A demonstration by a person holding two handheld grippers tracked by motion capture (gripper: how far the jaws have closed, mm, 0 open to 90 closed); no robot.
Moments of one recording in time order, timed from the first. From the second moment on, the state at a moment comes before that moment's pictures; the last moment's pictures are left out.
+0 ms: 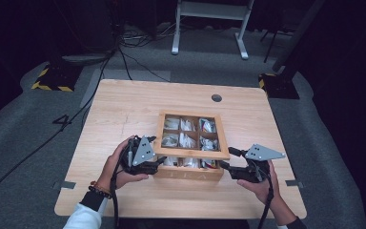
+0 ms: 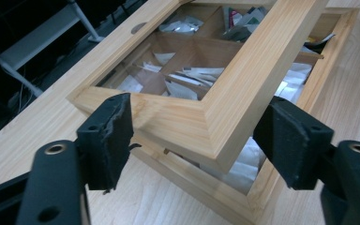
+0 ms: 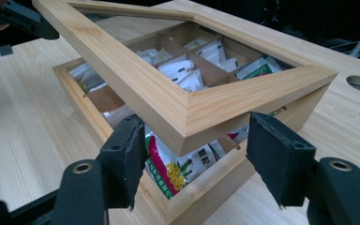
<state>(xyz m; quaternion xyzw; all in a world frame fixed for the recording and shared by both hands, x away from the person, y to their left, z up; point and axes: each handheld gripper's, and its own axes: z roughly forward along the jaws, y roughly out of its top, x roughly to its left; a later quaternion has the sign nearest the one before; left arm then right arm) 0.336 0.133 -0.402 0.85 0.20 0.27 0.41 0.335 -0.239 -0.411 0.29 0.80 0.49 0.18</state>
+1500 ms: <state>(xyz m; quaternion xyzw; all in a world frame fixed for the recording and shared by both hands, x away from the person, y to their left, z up) 0.377 0.135 -0.357 0.81 0.21 0.26 0.48 0.345 -0.274 -0.411 0.34 0.78 0.49 0.21</state>
